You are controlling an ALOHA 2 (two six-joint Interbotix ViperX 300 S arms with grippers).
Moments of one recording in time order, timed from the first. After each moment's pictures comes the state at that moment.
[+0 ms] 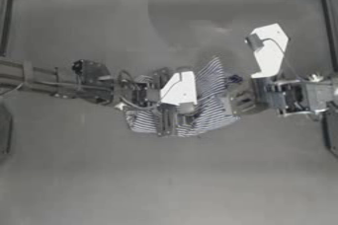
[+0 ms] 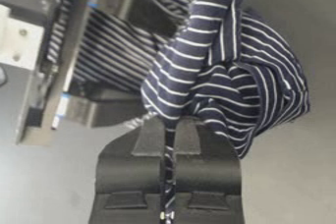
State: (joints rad) left arm 0.17 0.39 0.38 0.14 -0.01 -0.06; right arm -0.06 -0.27 0.77 -0.51 0.50 1.59
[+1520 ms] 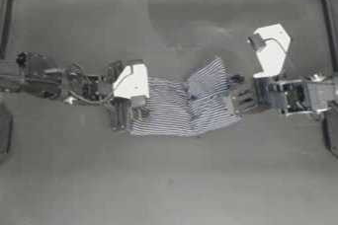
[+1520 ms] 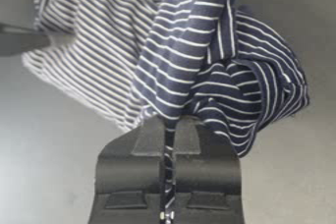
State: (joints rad) left arm 0.24 0.15 0.72 0.16 -0.04 -0.06; right arm -0.07 -0.27 0.78 -0.50 0.50 1.60
